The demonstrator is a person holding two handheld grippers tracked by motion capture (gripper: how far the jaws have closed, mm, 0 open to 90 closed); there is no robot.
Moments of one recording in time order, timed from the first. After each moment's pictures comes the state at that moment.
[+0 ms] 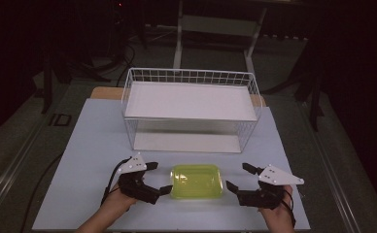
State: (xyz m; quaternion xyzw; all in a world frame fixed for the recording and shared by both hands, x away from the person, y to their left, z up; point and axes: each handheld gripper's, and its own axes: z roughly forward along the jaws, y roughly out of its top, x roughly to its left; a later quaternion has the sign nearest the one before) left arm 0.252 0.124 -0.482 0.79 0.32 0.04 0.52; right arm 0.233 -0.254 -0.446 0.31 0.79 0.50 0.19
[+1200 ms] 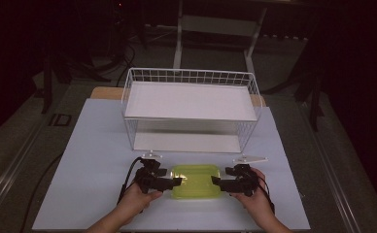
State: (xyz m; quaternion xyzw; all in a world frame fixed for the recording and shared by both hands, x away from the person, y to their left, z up) left arm 0.280 0.089 -0.510 0.77 0.47 -0.03 0.42; right arm 0.285 -0.219 -0.496 0.44 0.81 0.39 0.07
